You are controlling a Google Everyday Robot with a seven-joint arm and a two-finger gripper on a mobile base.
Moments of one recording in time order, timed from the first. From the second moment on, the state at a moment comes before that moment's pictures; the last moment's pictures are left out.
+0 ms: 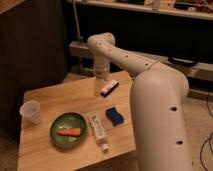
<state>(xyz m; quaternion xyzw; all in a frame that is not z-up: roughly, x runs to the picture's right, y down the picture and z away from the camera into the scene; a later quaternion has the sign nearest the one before) -0.008 -0.005 0.828 -0.41 0.05 0.18 0.89</state>
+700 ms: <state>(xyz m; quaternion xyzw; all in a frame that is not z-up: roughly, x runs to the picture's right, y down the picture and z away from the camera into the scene) 0.094 0.036 0.847 -0.41 0.11 0.25 0.87</state>
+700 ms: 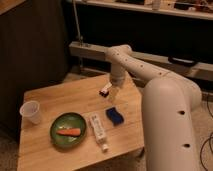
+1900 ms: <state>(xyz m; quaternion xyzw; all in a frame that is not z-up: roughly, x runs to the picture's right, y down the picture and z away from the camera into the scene) 0.265 0.111 0.664 -0.35 0.09 0.28 0.89</state>
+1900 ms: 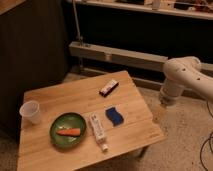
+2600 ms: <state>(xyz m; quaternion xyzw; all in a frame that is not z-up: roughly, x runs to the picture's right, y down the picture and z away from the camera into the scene) 0.068 0.136 0.529 -0.38 -0.04 0.14 0.91</state>
